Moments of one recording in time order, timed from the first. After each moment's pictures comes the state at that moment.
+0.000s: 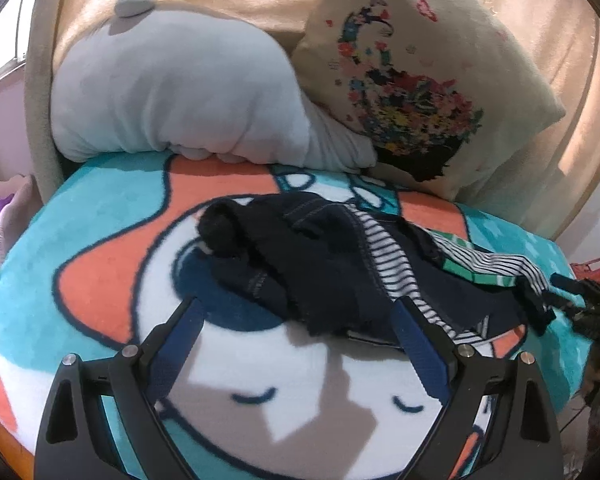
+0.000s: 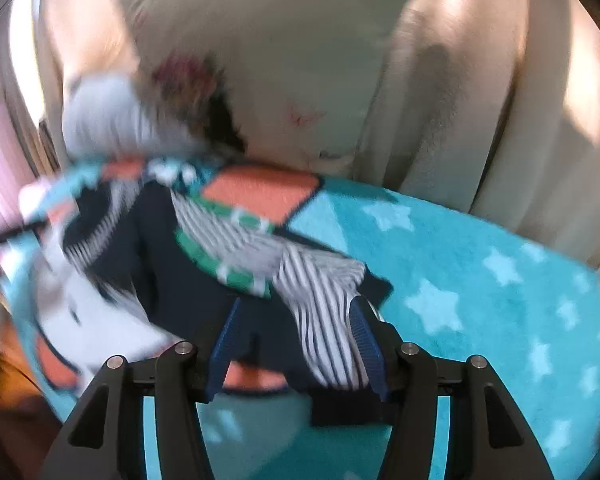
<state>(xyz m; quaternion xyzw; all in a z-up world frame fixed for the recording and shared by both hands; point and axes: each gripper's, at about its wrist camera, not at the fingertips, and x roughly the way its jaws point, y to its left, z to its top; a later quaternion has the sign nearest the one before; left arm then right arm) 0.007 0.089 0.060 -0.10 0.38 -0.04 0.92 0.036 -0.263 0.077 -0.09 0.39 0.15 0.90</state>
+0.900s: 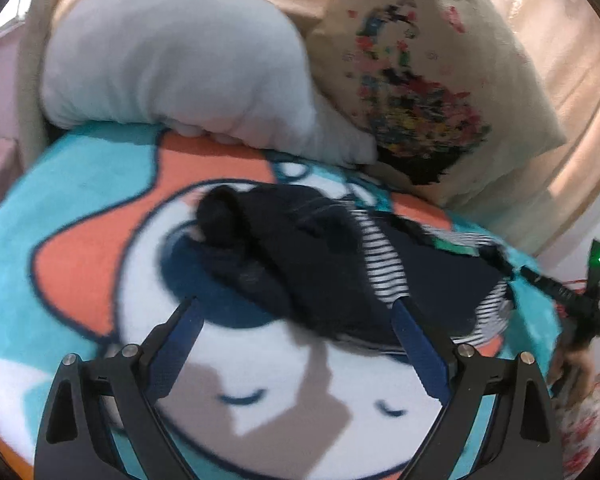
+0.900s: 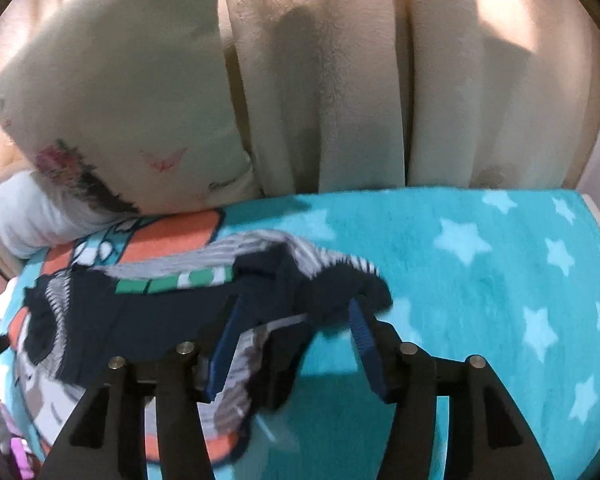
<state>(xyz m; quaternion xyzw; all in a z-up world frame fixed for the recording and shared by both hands) 0.019 0.102 0.053 -0.17 0.41 -0.07 0.89 0.088 -0.337 0.070 0.08 0.41 0.05 0.91</state>
